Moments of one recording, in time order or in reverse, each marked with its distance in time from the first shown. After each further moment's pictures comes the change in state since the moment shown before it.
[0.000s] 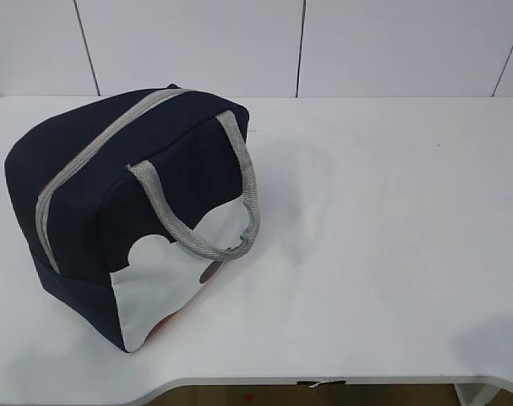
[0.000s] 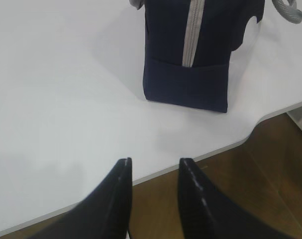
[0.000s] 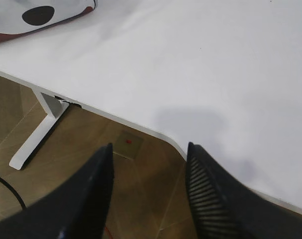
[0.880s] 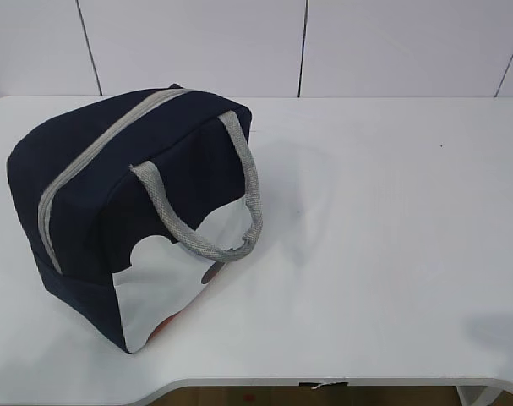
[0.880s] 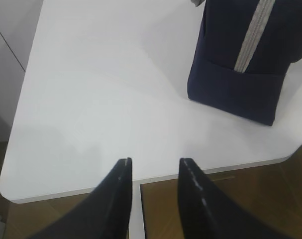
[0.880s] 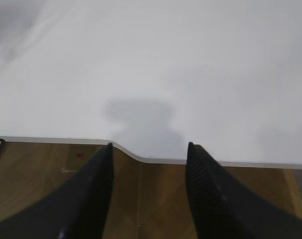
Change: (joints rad) left arm 0.215 0.000 0.000 -0.006 0.000 0.000; right arm -0.383 0.000 0.000 0.000 0.000 0.000
